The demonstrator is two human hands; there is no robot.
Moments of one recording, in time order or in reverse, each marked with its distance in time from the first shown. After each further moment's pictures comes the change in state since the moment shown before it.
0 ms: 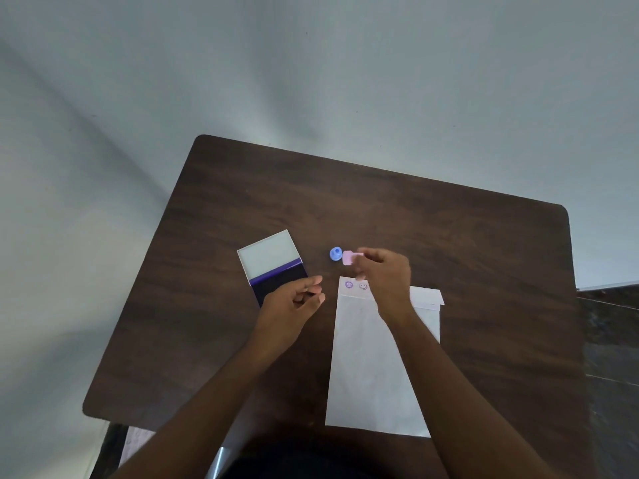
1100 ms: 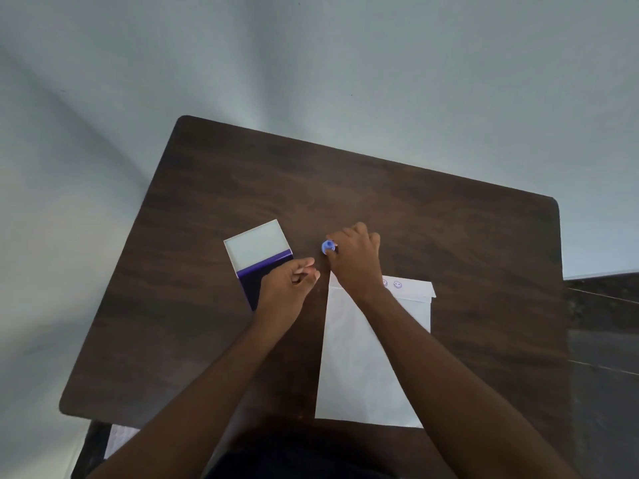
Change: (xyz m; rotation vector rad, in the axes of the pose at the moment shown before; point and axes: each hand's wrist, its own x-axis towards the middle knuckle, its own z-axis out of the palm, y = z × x) left_hand 0.028 0.002 0.020 -0.040 0.116 -0.085; right_hand 0.023 0.008 0.034 -0.915 -0.030 -0.664
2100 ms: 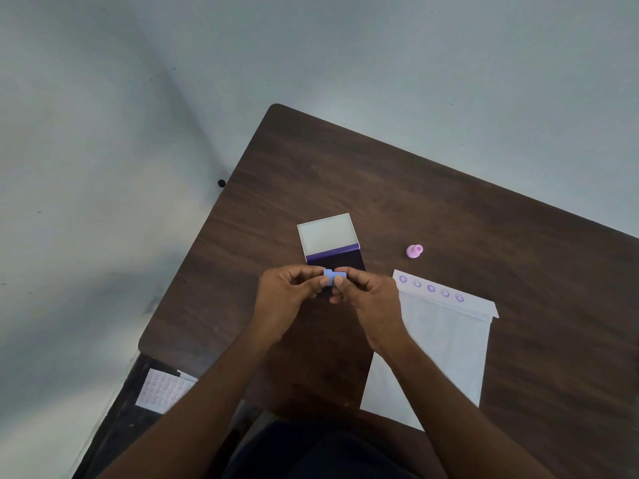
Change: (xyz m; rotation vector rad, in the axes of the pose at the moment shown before) left_hand -0.039 -0.045 -0.100 -0.336 0.051 0.062; right_hand -0.080 -0.100 -0.012 1.019 -0.364 0.435
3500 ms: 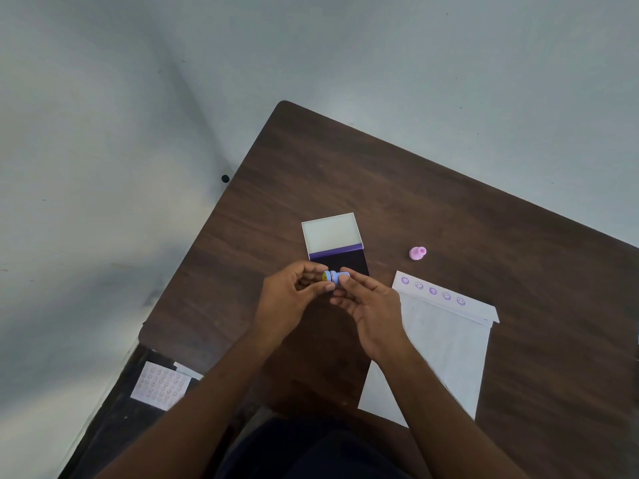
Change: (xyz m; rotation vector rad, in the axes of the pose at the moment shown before) left_hand -0.007 -0.005 -0.001 0.153 0.005 0.100; right_hand -0.009 0.001 0.004 0.559 -0.033 0.199
